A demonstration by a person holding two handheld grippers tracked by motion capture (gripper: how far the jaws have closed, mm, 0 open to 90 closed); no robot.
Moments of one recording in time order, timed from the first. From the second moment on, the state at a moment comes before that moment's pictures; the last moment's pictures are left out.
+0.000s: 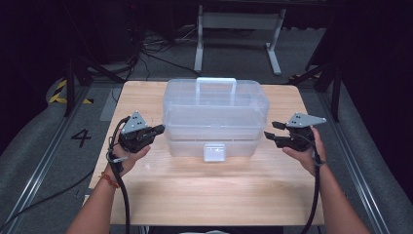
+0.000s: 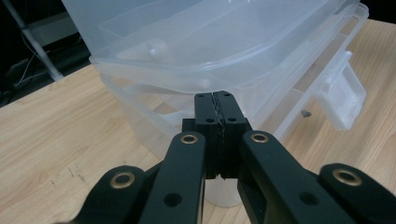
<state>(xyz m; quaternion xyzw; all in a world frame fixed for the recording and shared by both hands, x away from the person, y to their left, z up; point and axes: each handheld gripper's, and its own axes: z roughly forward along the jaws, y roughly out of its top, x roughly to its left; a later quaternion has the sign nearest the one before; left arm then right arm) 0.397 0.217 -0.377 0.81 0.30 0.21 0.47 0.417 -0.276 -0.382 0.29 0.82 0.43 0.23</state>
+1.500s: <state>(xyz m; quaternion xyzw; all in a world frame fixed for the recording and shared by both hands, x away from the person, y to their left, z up) 0.397 0.209 -0.400 0.82 0.29 0.21 0.45 0.431 -0.251 -0.346 0.27 0.73 0.49 0.38</state>
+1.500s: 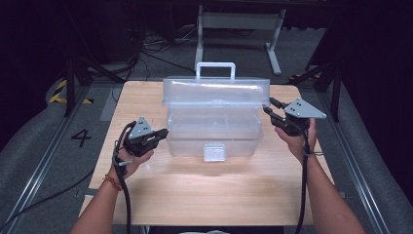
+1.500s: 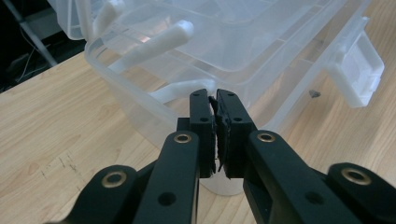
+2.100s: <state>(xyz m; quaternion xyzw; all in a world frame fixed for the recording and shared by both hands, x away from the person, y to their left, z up) 0.398 0.206 -0.404 0.82 0.28 0.20 0.45 0.455 -0.246 -0.322 0.28 0.72 0.49 0.40</state>
